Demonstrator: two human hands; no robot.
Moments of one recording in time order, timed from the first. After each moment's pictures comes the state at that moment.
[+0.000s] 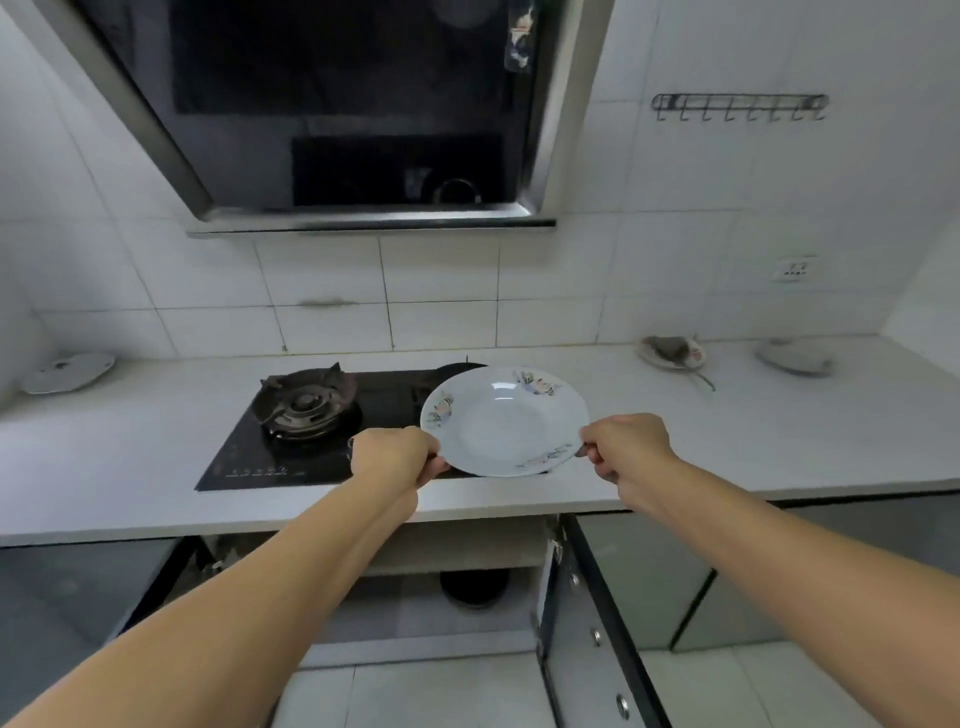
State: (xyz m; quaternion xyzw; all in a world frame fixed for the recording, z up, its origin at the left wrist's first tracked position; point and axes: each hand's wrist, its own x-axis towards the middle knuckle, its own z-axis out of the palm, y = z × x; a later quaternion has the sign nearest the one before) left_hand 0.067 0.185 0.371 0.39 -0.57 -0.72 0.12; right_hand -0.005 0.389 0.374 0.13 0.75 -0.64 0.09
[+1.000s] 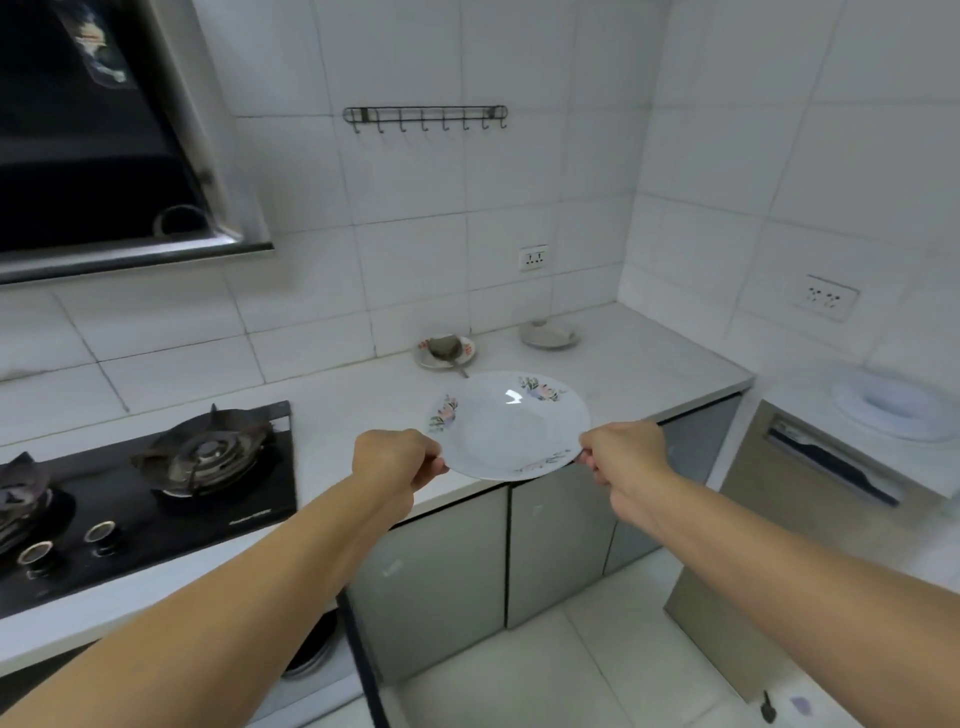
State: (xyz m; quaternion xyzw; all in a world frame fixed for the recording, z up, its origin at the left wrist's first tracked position) left_hand -0.056 0.556 0.377 0.27 -0.64 -0.72 -0.02; right_hand -0.046 0.772 0.365 0.26 0.70 -0.66 -0.07
